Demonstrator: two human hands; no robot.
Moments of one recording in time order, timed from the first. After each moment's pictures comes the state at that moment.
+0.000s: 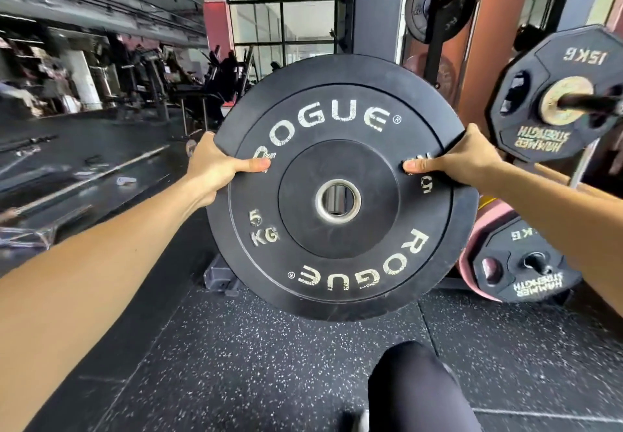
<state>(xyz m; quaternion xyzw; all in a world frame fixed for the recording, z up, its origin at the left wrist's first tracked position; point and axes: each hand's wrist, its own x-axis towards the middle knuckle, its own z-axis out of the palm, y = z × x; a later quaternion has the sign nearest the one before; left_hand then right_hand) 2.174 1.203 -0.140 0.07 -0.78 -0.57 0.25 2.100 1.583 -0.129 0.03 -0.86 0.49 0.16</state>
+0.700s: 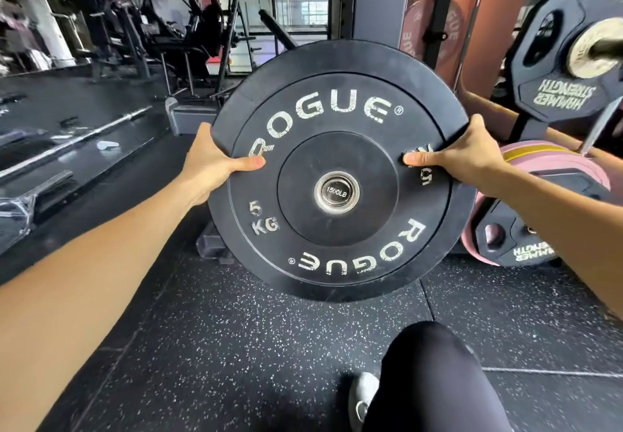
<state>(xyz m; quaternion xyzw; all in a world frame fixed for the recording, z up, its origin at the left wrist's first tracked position) 2.122 1.175 -0.214 0.07 -0.79 -0.57 0.21 2.069 1.571 -0.193 0.01 -0.86 0.48 0.16</state>
